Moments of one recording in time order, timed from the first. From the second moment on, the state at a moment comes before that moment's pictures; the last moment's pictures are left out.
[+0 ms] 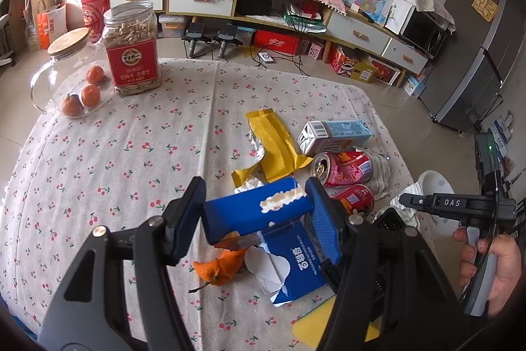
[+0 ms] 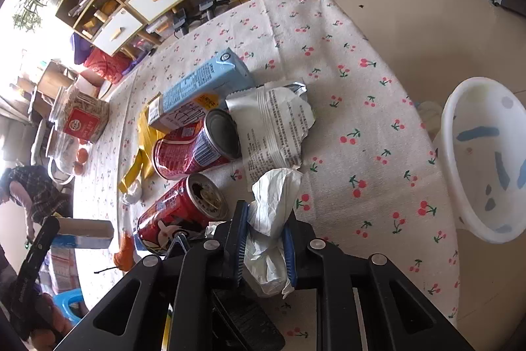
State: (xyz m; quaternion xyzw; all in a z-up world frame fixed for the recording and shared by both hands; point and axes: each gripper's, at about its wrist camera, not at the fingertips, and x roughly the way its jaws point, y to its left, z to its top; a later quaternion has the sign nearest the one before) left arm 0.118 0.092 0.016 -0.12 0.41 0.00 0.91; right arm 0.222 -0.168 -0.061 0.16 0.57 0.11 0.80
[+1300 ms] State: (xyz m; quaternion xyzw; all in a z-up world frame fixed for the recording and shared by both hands) left arm 0.194 -0.244 -0.003 -0.01 0.41 -0.26 0.87; right arm 0.144 -0.479 -0.044 0.30 0.45 -0.12 0.83
